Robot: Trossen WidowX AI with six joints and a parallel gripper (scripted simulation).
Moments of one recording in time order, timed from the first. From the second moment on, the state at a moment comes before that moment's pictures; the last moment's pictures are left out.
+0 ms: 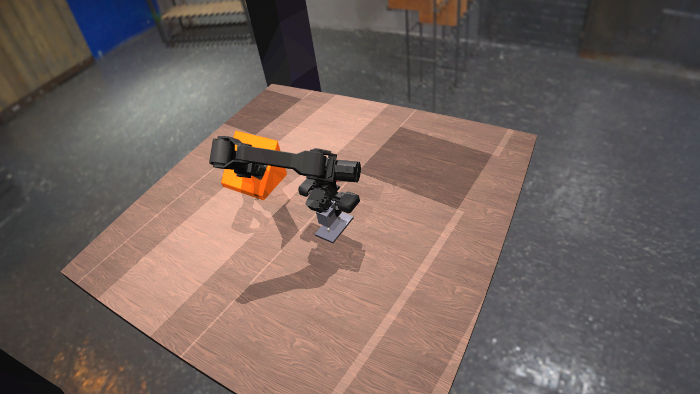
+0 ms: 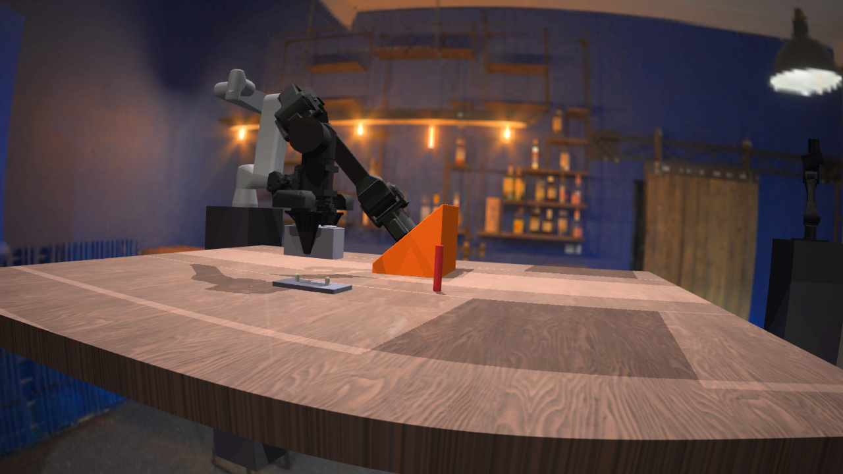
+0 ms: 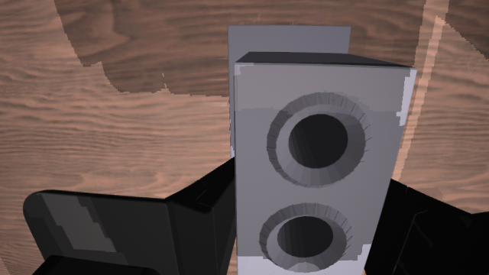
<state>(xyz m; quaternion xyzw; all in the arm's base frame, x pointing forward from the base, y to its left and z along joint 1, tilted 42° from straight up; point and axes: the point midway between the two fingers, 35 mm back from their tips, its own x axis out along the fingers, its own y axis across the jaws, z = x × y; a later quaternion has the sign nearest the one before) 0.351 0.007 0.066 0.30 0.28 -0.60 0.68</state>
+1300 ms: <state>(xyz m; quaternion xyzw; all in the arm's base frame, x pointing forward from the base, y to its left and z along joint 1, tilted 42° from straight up) 0.356 -0.016 0.043 0.30 0.28 -0.60 0.69</state>
